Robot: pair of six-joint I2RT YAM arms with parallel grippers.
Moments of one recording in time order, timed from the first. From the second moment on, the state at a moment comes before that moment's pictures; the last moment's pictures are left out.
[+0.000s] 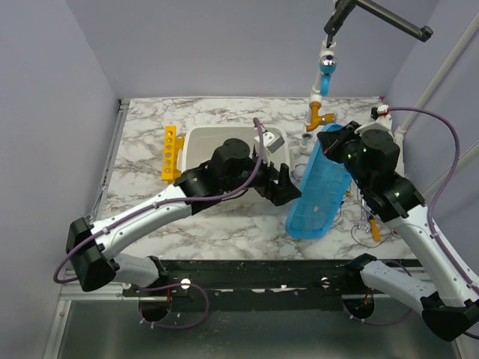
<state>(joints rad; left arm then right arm) -0.95 1.28 1.19 -0.16 0.30 -0.43 0.49 0.94 1.12 -0.38 0.32 0.65</state>
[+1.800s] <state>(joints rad) -1.21 1.10 1.21 -0.17 -0.48 0.33 0.49 0.69 1.15 -0.24 -0.04 0.94</state>
